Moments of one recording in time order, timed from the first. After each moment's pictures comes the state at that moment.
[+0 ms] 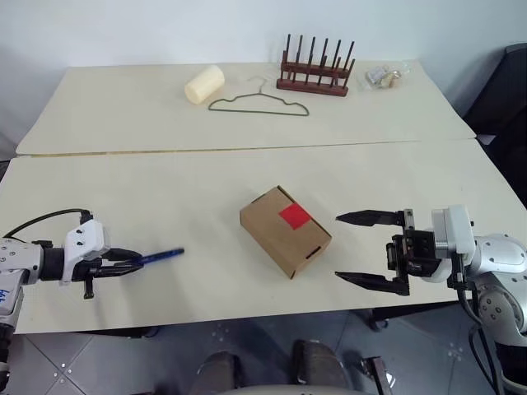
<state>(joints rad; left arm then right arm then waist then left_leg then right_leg) -0.15 1.01 0.16 0.33 -0.24 -0.05 -1.31 -0.14 -0.74 -0.18 -0.38 0.69 0.20 1.26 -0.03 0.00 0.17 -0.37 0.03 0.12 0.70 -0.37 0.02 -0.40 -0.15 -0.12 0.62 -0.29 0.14</state>
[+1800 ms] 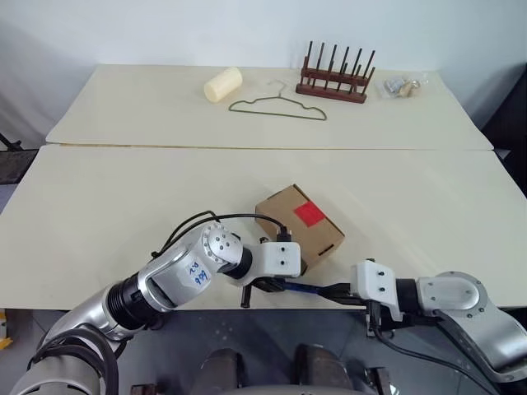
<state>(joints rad) -0.72 0.62 -0.72 -0.47 -0.06 1.00 -0.90 0.00 -0.85 0.14 -0.48 0.25 0.27 1.02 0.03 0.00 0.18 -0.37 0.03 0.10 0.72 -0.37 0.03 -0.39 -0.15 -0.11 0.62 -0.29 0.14</state>
